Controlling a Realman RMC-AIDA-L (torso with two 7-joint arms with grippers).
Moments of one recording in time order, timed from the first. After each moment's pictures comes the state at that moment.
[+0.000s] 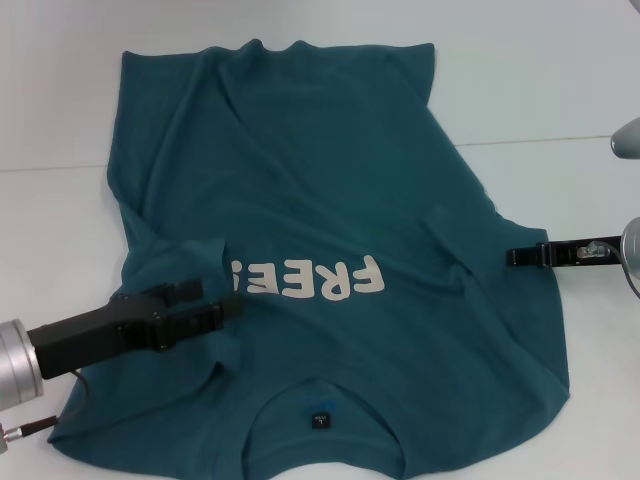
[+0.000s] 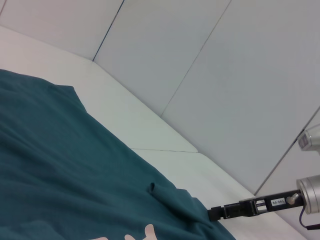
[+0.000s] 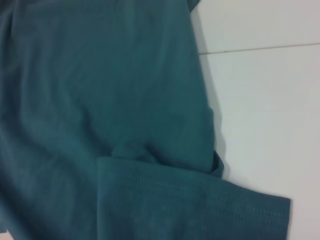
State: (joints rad) left arm -0.44 -2.15 0.69 0.70 1.89 1.44 -1.67; right arm 0.63 2.05 -0.87 -0.70 -2.47 -0.83 2.39
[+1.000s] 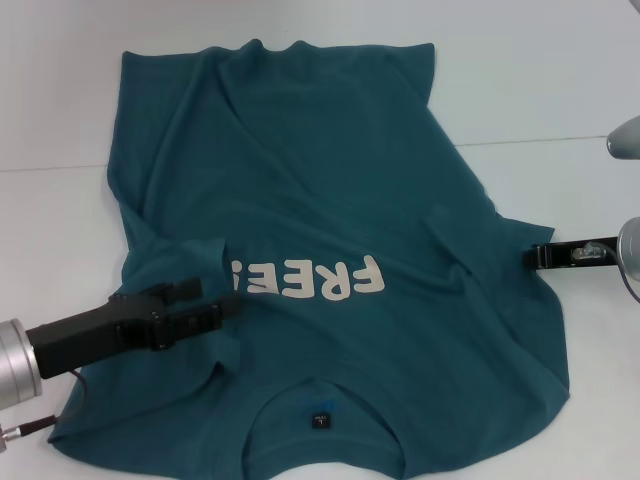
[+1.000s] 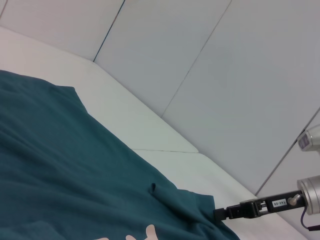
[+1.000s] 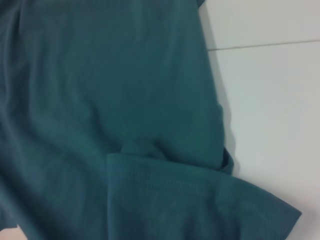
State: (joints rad) left arm -0.44 -2.15 0.69 0.70 1.89 1.44 -1.66; right arm 0.64 2.05 -0.87 -0.69 -2.47 -0.85 2.39
